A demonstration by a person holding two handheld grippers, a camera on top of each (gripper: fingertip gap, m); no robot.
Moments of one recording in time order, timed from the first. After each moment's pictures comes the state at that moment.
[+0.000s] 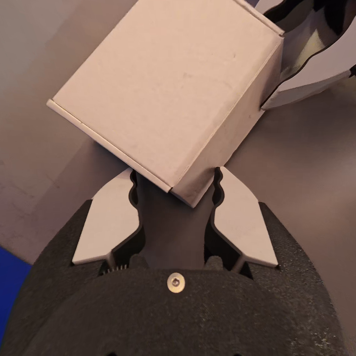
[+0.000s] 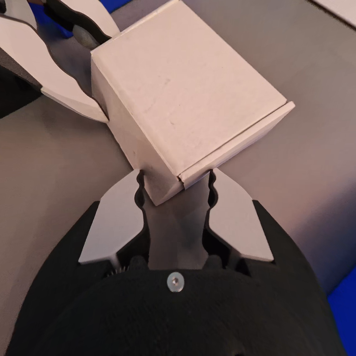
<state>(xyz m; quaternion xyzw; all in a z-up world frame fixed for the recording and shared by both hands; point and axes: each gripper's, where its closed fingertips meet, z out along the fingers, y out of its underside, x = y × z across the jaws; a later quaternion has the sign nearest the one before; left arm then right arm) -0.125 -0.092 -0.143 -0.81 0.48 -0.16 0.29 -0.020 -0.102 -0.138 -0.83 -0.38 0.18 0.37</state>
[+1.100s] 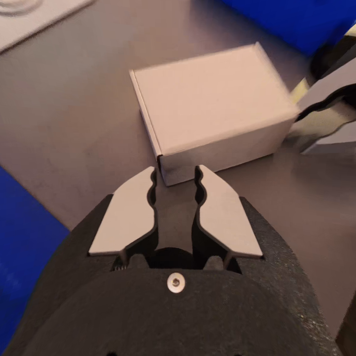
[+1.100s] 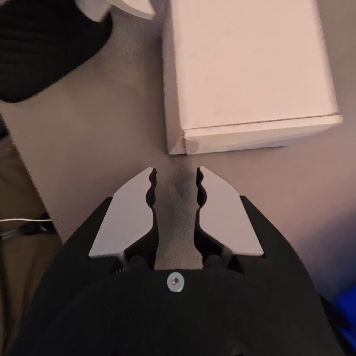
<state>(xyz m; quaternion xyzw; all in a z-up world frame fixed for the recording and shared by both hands) -0.157 -0.098 -0.112 -0.82 0.38 -0.20 0.37 -0.031 -0.172 -0.141 -0.84 -0.41 0.20 0.29</state>
